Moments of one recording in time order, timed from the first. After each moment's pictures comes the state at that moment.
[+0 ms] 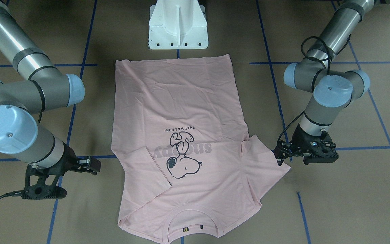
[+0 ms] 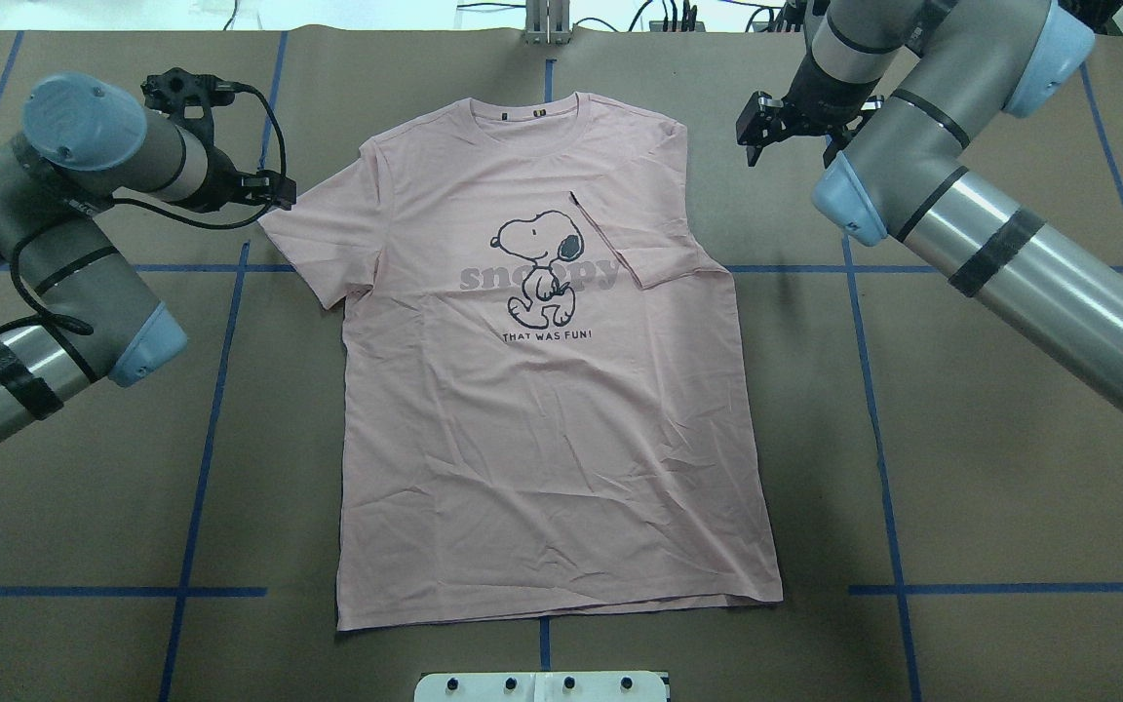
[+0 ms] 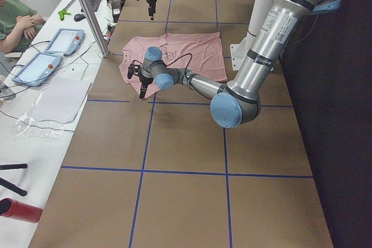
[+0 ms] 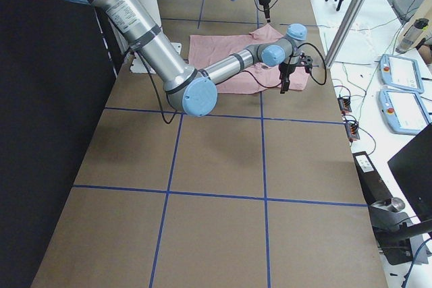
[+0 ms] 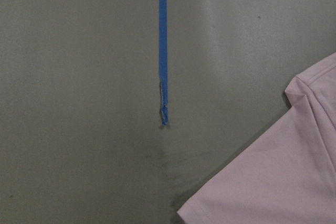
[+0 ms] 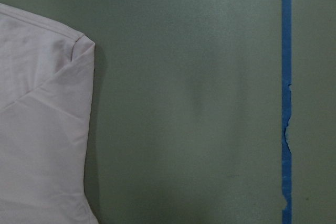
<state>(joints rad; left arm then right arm) -0.87 -2.06 -1.32 -2.19 -1.86 -0.98 0.99 -0.85 1.26 -1.45 2.19 0.80</state>
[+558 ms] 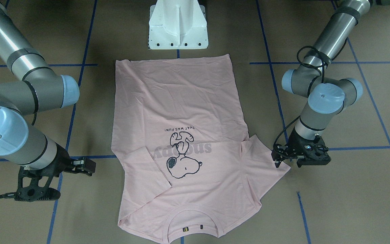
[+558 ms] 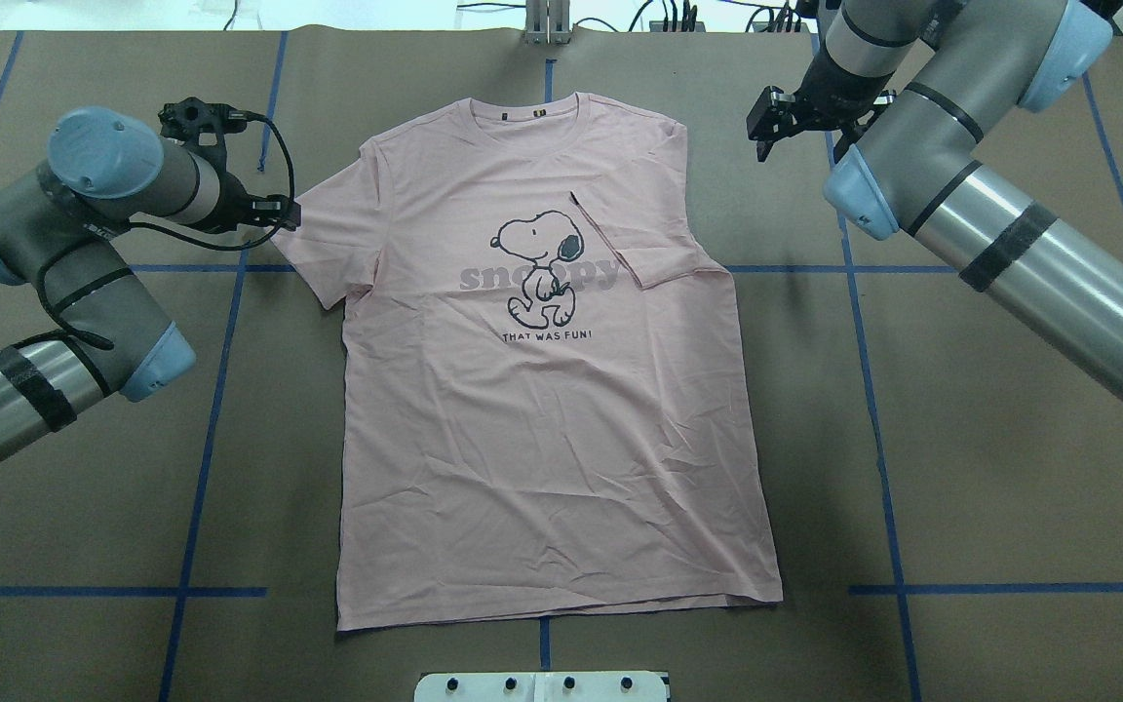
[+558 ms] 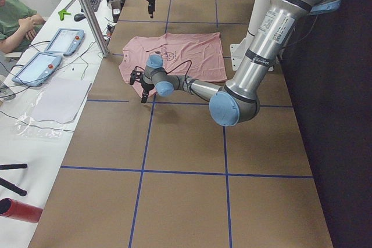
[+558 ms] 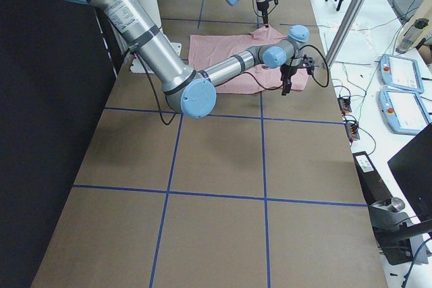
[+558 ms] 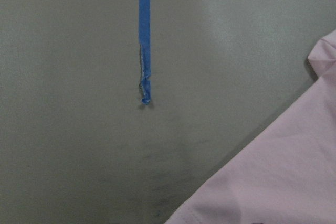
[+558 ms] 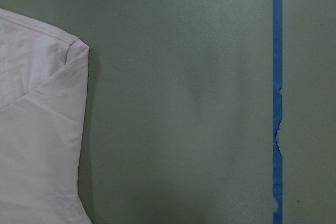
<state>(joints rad) -0.85 -2.07 -1.24 -2.26 -1.86 -0.98 1.00 -0.85 1.27 -1.45 2.19 0.79</state>
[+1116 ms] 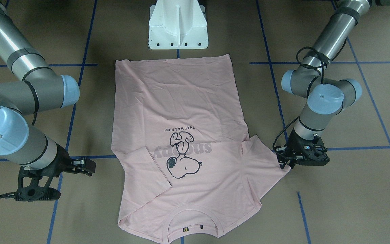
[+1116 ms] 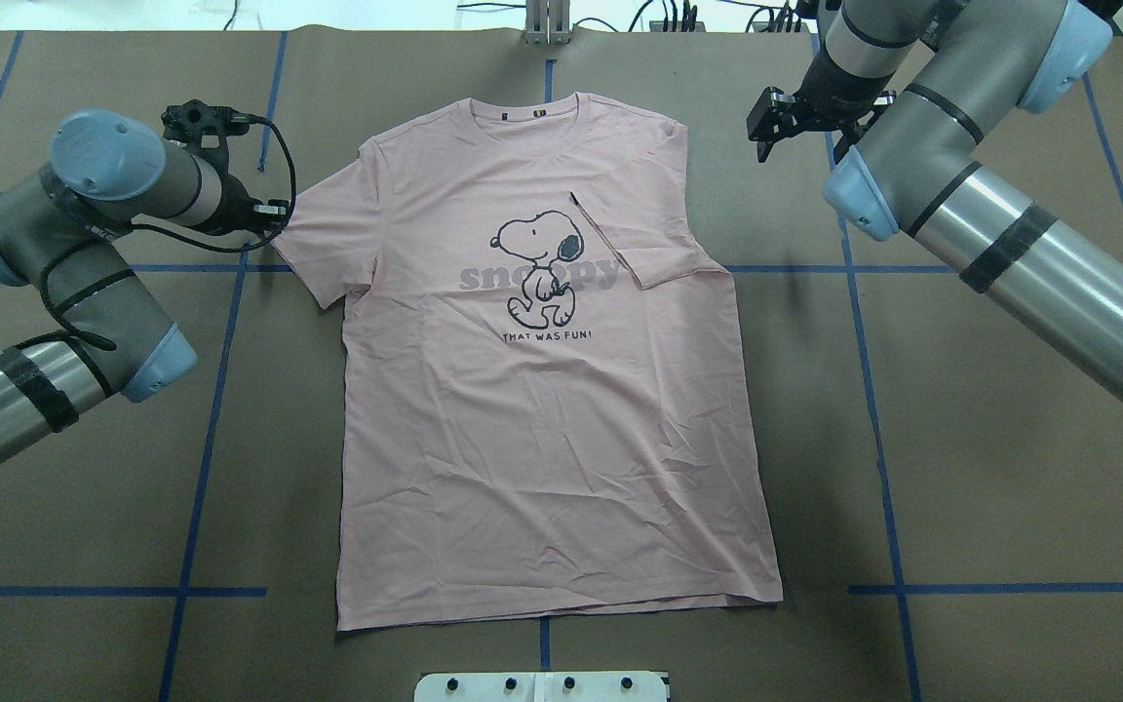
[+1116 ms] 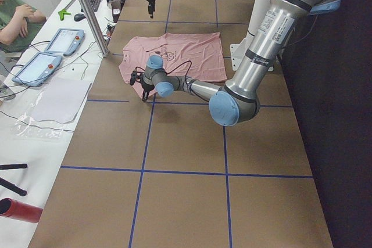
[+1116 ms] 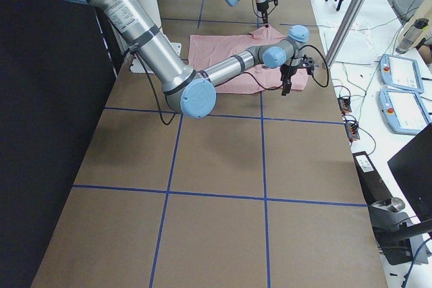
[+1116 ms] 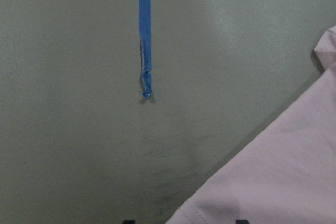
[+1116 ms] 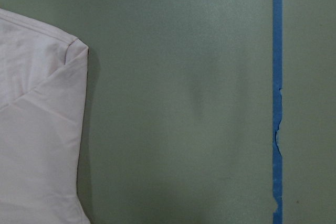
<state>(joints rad) -0.84 -2.07 -1.24 -2.26 -1.86 -0.98 0.99 -0.85 1.27 -1.45 2.19 0.79</state>
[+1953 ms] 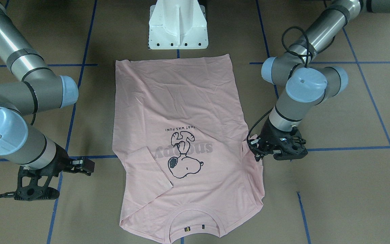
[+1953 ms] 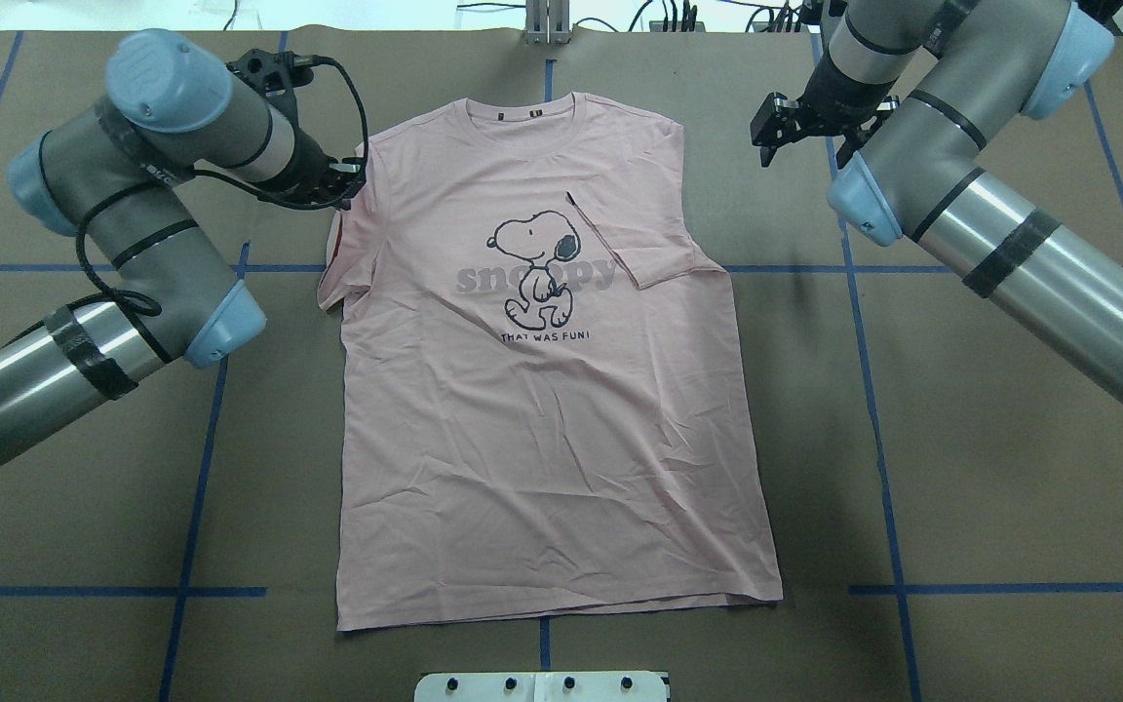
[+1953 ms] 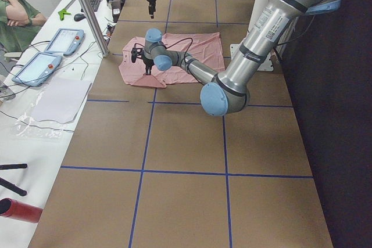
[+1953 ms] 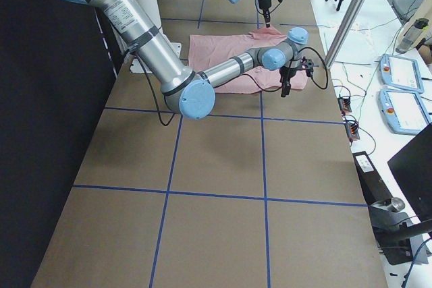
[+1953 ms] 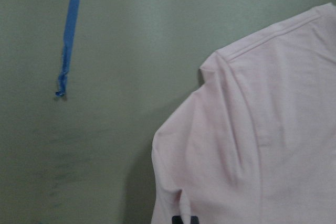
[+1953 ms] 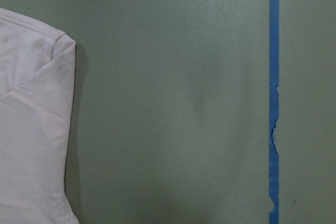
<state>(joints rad) -0.82 -2.24 -1.36 -2.04 -1.96 -1.23 0.99 -0.86 1.27 -1.43 2.19 0.79</state>
